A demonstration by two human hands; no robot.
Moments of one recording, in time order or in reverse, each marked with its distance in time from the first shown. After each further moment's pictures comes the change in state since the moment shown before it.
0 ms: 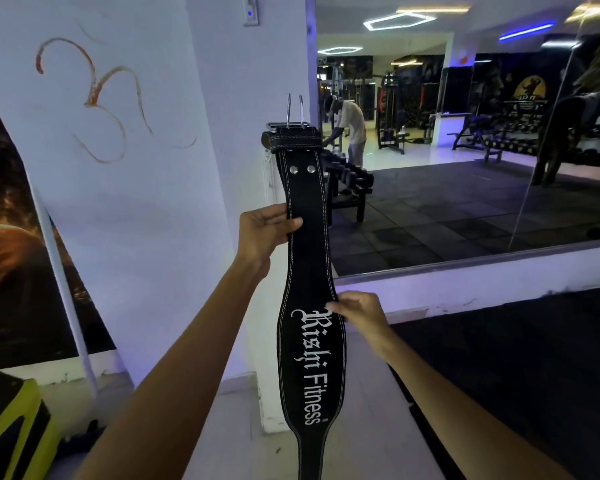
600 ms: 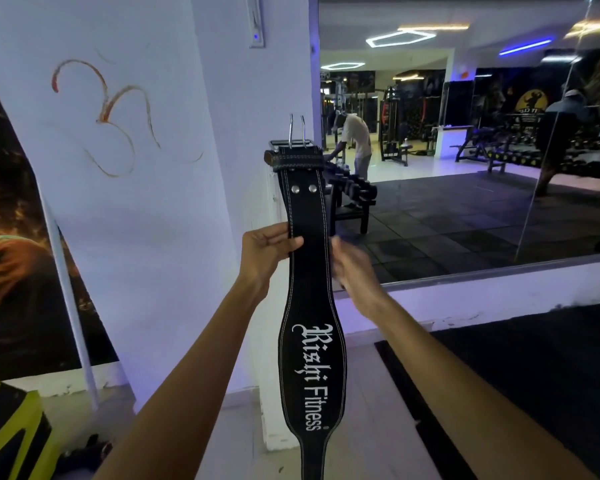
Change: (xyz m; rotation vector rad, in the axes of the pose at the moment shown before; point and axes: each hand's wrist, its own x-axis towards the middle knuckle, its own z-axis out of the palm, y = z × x) left_hand -0.004 -0.006 -0.004 0.031 0.015 0.044; right_hand 0.042 -0.078 0.015 0.249 -0.010 -0.032
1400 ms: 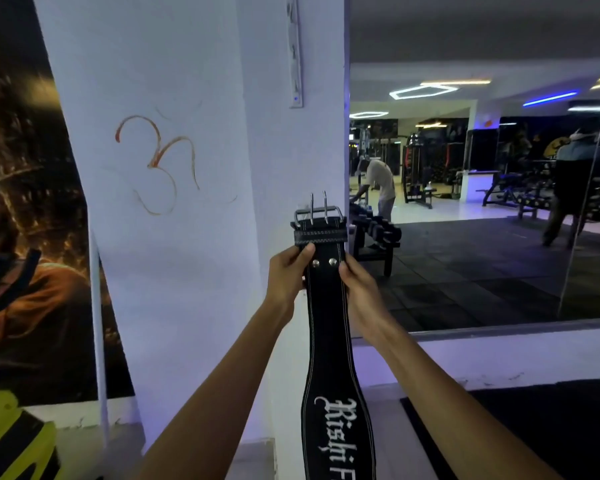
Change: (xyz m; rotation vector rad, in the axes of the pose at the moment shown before) left_hand 0.021 0.033 -0.007 0.023 0.073 -0.013; right_hand 0.030 -0.028 0.048 0.081 -0.101 -0.184
